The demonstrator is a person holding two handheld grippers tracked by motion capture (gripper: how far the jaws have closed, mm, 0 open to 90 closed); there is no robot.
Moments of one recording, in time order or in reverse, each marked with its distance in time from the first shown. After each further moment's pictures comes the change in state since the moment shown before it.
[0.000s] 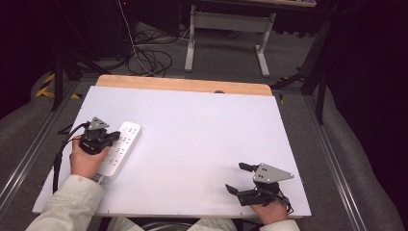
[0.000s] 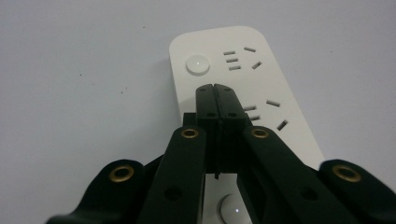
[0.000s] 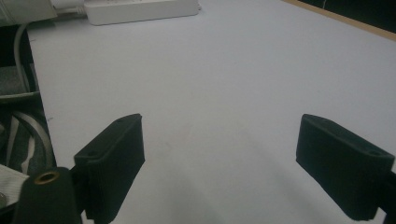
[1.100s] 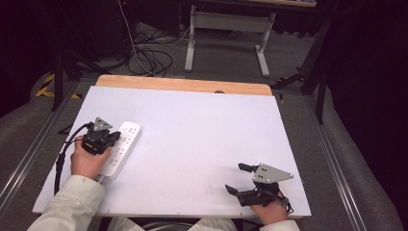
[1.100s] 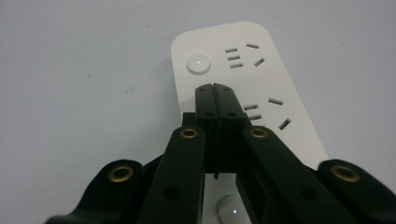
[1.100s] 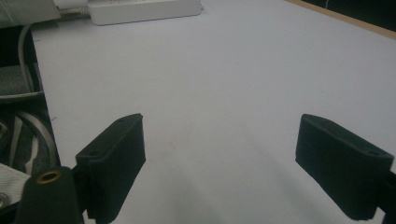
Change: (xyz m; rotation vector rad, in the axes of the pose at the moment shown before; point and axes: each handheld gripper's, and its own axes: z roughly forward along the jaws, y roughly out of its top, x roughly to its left) left arm -0.007 0.003 0.001 0.026 0.054 0.025; right arm 0.001 0.000 0.000 0.004 0.007 -0.001
